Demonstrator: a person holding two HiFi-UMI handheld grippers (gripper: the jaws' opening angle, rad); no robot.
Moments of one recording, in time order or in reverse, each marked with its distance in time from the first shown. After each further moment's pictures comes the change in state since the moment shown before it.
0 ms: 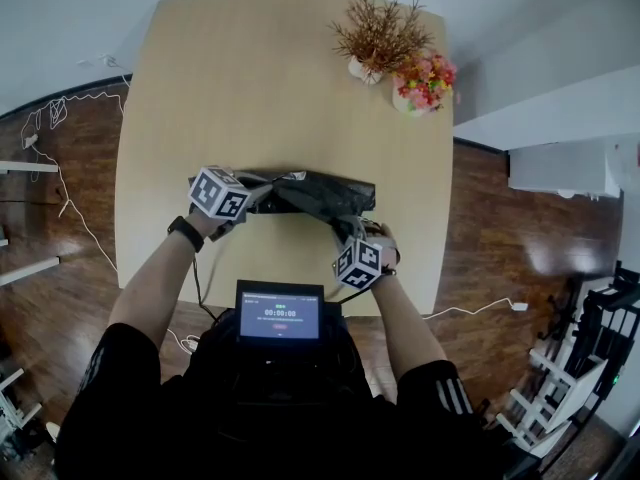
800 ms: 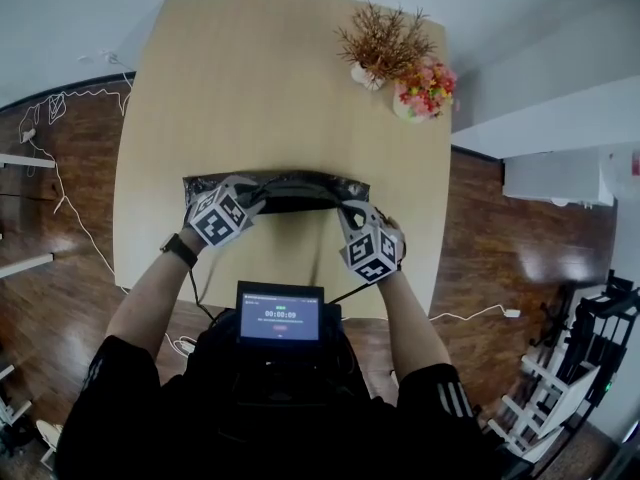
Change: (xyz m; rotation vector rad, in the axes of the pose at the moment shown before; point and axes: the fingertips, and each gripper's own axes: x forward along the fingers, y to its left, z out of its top) left arm -0.024 -0.012 -0.022 0.427 0.106 0.239; right arm -0.046 -0.063 0.045 0.175 -0.173 -0.096
